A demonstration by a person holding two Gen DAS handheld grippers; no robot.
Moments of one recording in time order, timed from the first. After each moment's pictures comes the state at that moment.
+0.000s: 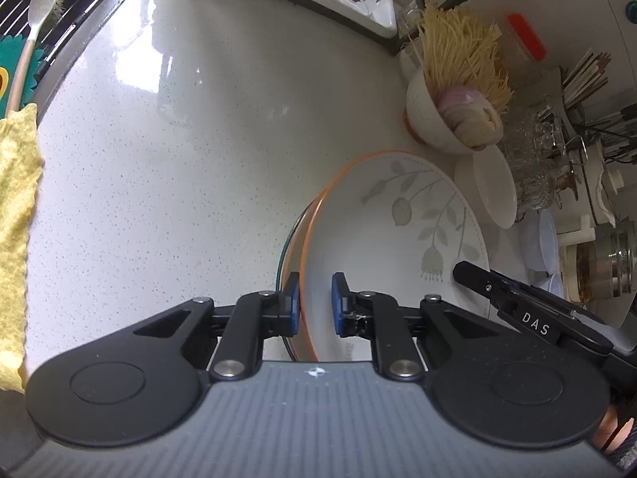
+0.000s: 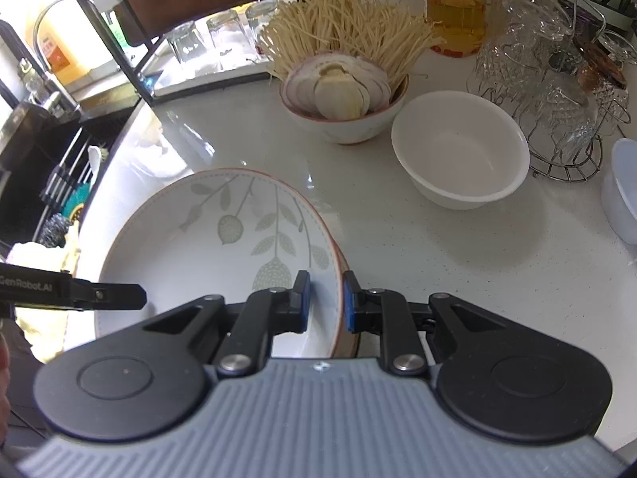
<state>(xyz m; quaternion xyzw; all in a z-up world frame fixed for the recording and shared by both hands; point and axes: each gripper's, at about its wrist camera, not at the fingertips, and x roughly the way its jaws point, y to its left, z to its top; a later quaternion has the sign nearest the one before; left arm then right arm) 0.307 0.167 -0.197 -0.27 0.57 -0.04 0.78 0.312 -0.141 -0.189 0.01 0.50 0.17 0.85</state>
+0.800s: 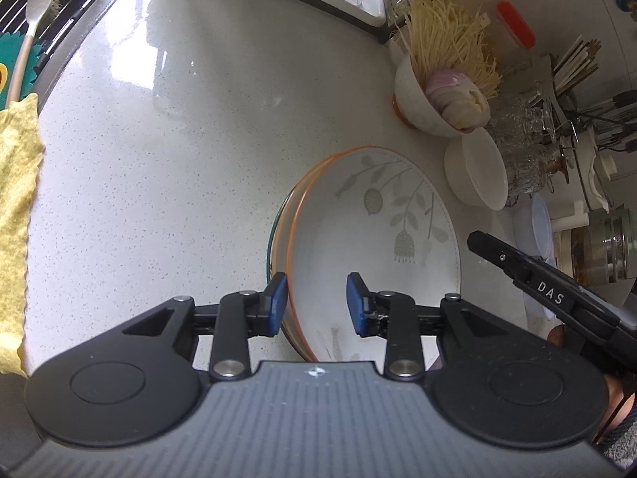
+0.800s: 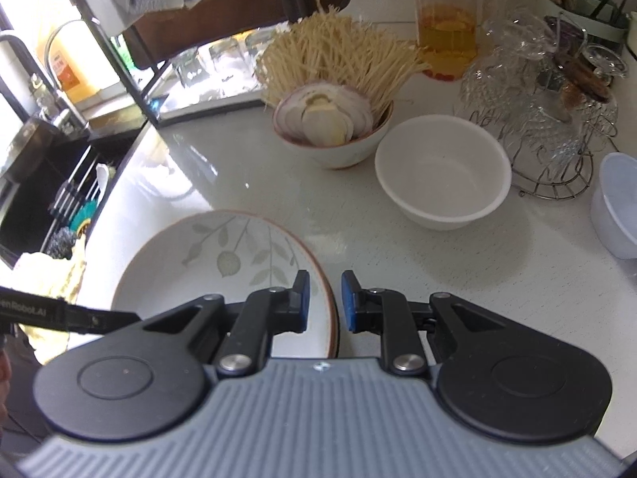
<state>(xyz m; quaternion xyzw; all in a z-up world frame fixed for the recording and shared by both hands) 0.301 0.162 -0.189 -0.27 0.57 -0.05 0.77 0.309 -0.161 -0.178 0.03 0.46 0.18 0.87</state>
